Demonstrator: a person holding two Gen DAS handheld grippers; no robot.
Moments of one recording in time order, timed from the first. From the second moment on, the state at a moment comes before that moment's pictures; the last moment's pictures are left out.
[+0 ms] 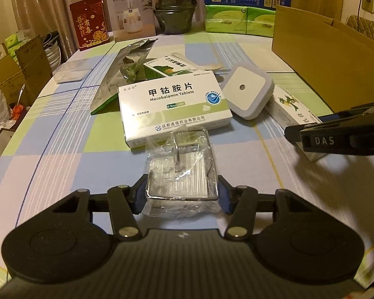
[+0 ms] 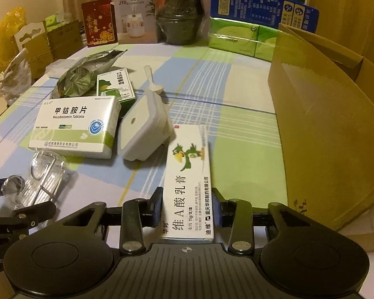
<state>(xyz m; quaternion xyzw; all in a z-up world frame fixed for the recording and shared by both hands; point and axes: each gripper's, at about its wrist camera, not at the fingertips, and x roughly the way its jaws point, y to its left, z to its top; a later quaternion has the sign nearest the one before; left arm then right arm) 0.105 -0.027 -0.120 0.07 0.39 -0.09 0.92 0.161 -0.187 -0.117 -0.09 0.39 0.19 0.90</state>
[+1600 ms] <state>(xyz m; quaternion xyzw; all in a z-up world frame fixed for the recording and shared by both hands) 0.112 -0.263 0.021 0.08 0.30 -0.27 0.91 0.151 -0.410 0.032 0.00 0.31 0.04 0.95</state>
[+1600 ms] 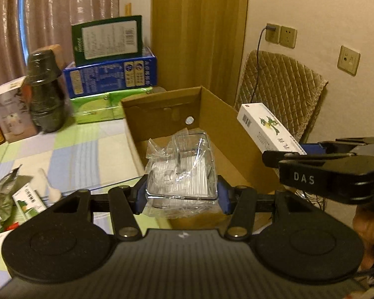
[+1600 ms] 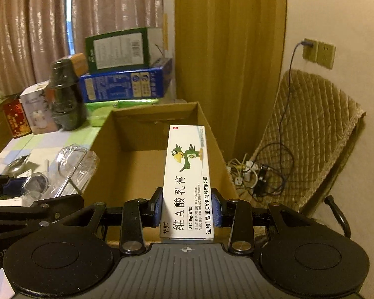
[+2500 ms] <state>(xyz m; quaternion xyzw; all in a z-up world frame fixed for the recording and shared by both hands) 0.124 -0.241 0.017 0.07 0.27 -0.26 0.93 0.185 -0.415 0.015 0.05 0.31 0.04 0.95</state>
